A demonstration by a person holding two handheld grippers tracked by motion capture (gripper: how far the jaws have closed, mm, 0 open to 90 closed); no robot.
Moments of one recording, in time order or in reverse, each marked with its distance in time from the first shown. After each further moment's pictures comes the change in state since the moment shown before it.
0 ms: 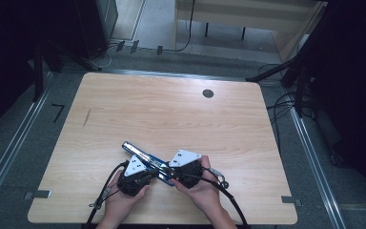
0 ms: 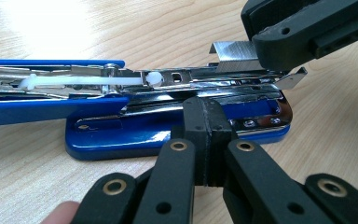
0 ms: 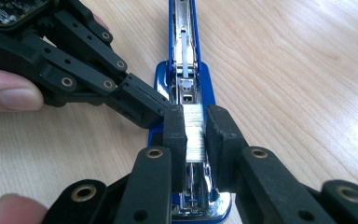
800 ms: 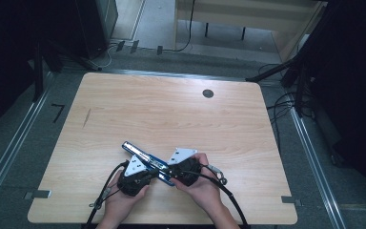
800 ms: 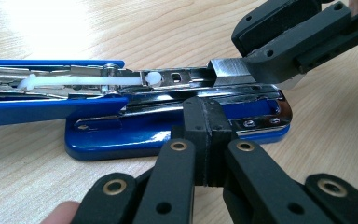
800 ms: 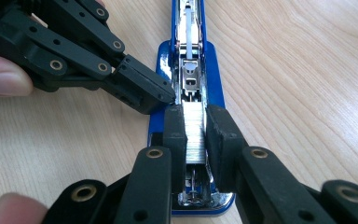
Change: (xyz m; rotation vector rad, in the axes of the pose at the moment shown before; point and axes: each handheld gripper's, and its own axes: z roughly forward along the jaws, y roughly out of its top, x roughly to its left) left arm 0.000 0.000 0.000 -0.001 -0.001 0.001; right arm -0.004 0.003 0.007 0.093 0.036 0.007
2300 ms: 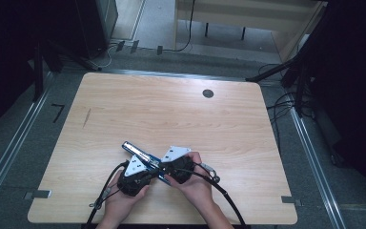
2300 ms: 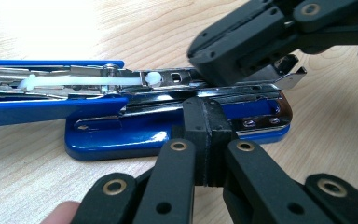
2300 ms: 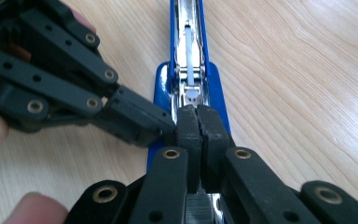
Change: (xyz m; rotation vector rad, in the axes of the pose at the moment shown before) left arm 0.000 0.000 0.000 -0.001 0.001 0.002; right arm 0.002 0.007 0.018 -0.041 -0.013 0.009
